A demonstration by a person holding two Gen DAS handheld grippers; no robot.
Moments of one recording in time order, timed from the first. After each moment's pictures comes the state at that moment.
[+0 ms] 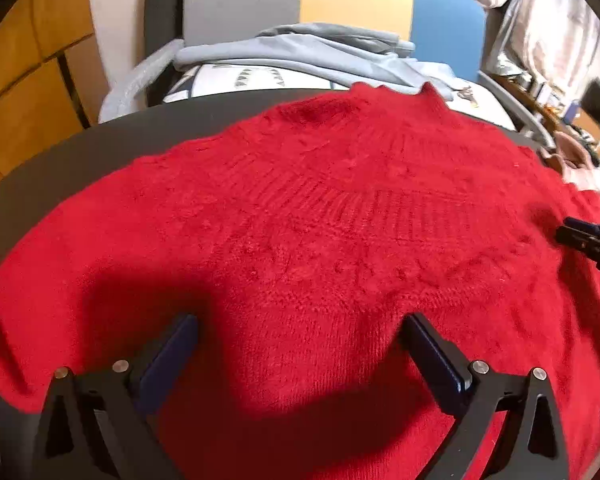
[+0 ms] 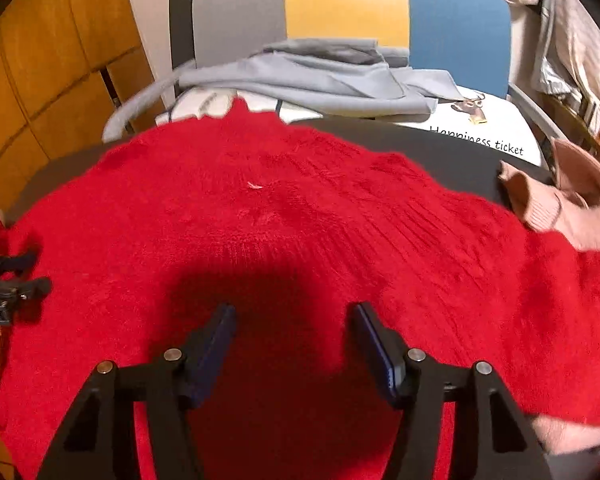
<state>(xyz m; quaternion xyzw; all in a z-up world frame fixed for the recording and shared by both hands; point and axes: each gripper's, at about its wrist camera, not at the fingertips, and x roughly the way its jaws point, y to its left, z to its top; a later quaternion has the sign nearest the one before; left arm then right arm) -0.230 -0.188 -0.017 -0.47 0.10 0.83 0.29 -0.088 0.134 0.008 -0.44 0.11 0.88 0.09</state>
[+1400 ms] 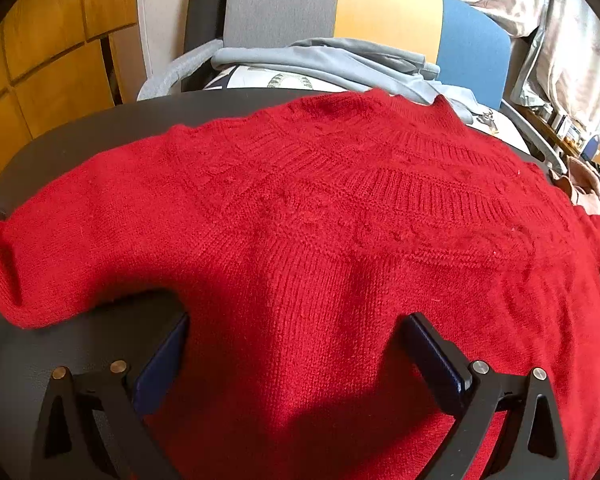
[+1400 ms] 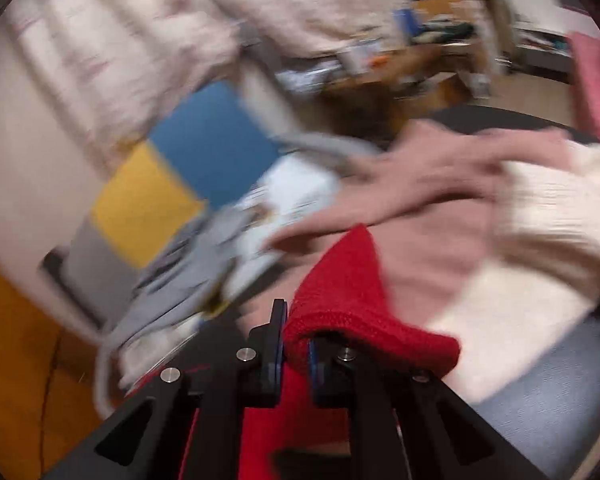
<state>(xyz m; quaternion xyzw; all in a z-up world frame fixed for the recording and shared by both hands) -0.196 -0.193 -0.019 -0.46 0.06 0.85 0.23 0.064 0.322 0.122 -0.20 0.38 0.85 0.30</state>
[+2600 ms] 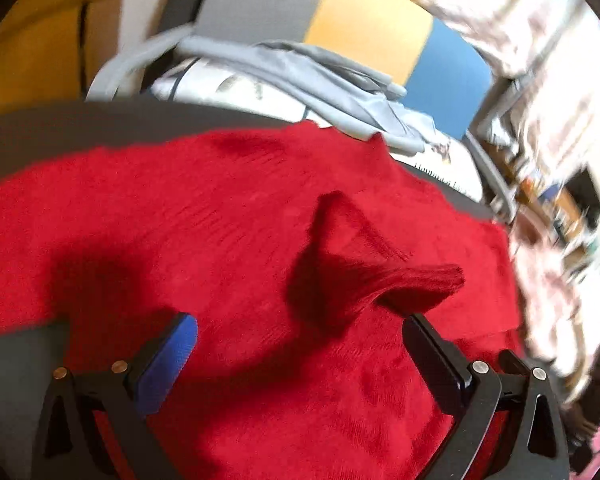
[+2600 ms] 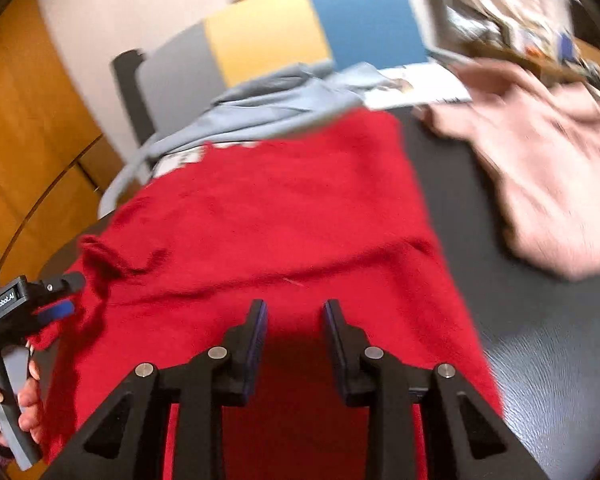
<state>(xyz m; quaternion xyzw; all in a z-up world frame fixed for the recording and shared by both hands) -0.205 -0.119 0.018 -0.47 0.04 0.83 0.30 0.000 0.123 -0.007 -0.36 0.25 0.88 0.17</state>
